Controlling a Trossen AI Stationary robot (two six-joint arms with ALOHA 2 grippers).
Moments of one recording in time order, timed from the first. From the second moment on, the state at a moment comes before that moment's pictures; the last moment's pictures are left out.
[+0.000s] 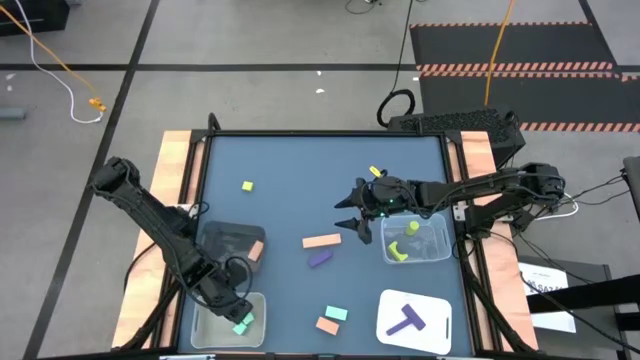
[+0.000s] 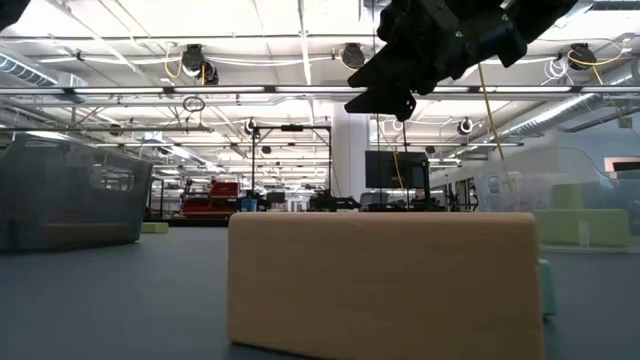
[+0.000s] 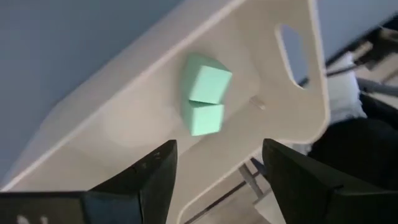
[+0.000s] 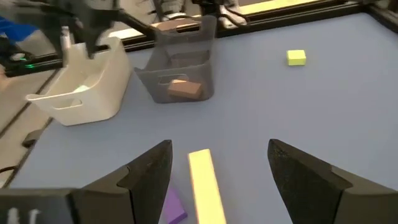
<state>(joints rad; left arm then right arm) -0.78 1.39 0.93 -0.61 0.18 -1.81 -0.03 1.39 0.73 0.24 -0.12 0.17</state>
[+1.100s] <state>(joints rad) -0.41 1.39 0.93 -0.24 -0.09 -1.00 0.06 1.76 0.73 0.29 0.00 0.04</state>
